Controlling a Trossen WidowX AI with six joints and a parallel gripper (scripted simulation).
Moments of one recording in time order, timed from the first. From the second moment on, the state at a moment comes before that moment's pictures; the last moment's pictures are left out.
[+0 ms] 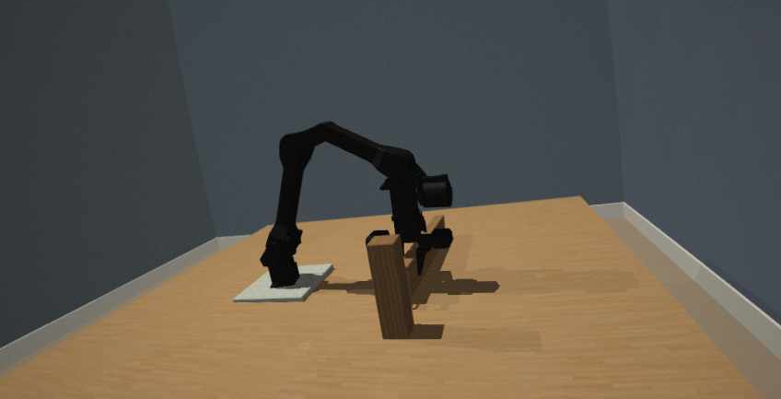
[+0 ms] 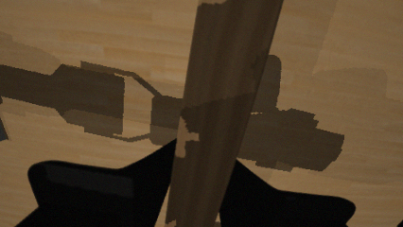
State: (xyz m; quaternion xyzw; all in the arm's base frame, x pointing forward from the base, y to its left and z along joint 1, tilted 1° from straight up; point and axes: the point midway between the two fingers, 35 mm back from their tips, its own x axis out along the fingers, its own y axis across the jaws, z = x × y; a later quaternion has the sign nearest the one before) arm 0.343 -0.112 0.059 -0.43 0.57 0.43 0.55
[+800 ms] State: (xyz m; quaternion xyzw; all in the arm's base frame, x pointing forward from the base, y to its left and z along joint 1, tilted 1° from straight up) arm 0.343 -0.112 0.063 -0.43 0.57 0.43 0.55
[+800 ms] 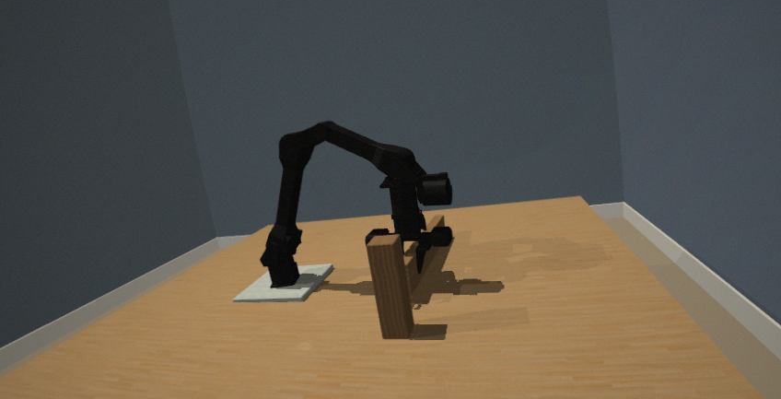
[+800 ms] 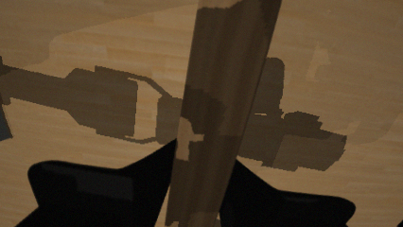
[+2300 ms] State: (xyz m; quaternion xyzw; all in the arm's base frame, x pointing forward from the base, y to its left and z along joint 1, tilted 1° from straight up) arm 0.345 -0.114 0.068 -0.43 0.57 0.43 0.55
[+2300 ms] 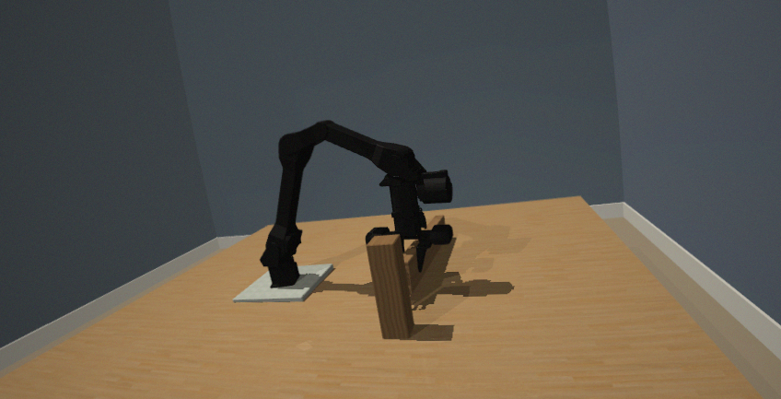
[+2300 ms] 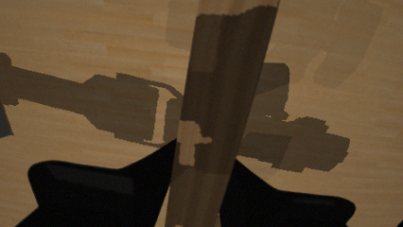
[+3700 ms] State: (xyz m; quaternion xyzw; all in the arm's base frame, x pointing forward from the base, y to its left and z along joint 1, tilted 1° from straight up) arm 0.349 -0.119 0.066 -0.43 0.57 0.43 0.56
